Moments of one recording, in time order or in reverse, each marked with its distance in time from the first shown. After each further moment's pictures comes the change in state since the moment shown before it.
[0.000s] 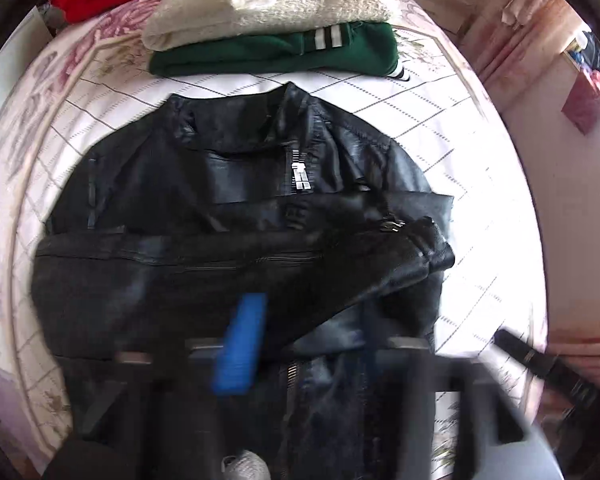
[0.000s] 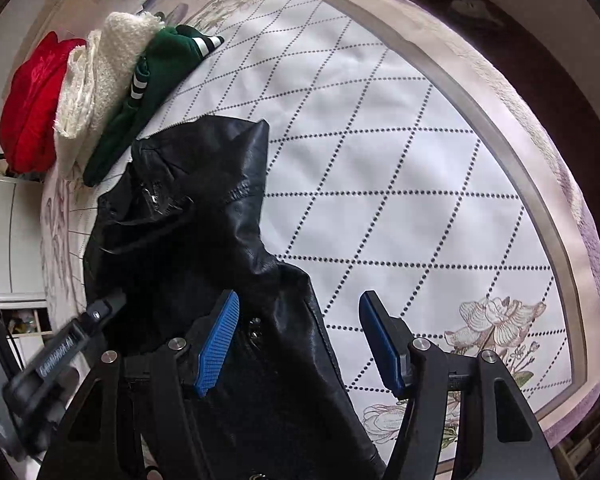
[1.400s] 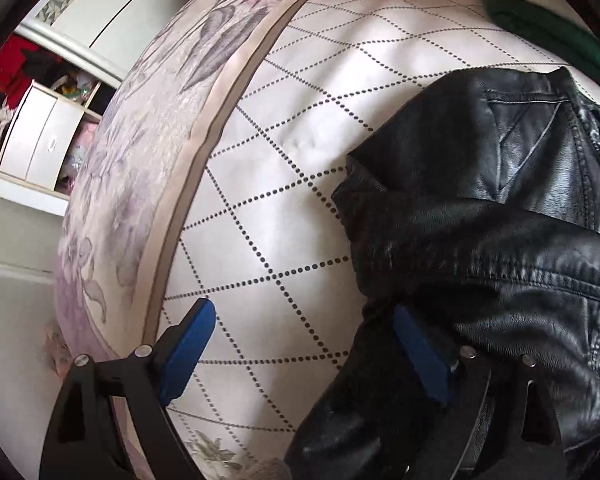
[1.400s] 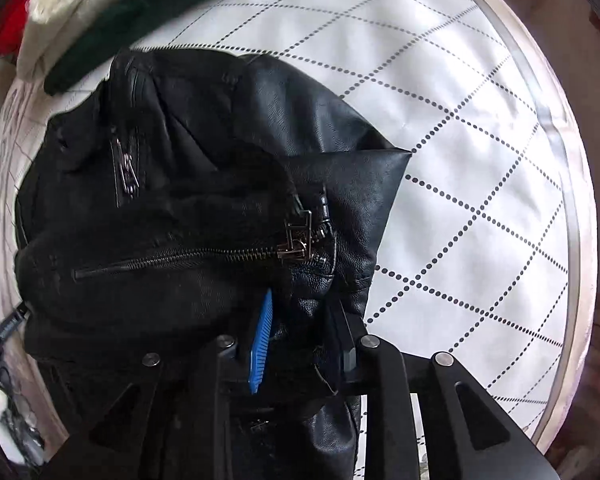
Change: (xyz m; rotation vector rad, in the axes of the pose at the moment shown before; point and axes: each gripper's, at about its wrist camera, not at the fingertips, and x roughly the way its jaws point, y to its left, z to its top) left arm 0.058 0.241 0.000 -0.299 0.101 0.554; right arm 0.092 0.098 0.031 -0.294 0.160 -0.223
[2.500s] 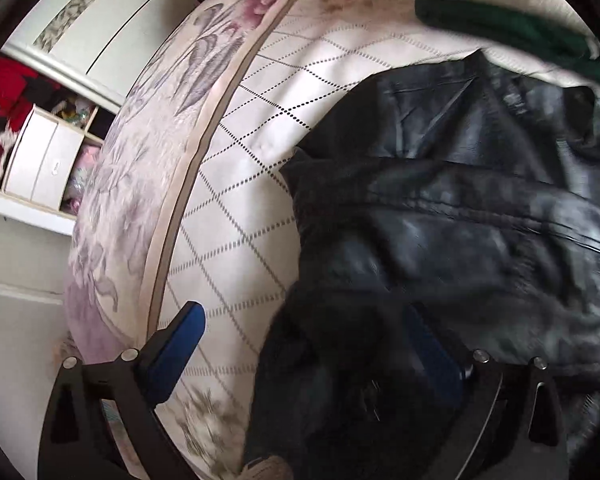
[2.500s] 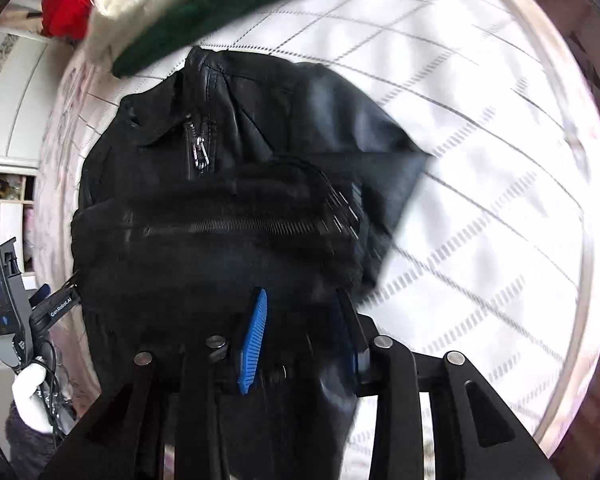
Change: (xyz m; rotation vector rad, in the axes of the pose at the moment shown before) left arm -0.069 -0.035 -0.050 0.052 -0.053 -0.010; right arm -0.027 -0.024 -0.027 -0.158 0.066 0.156
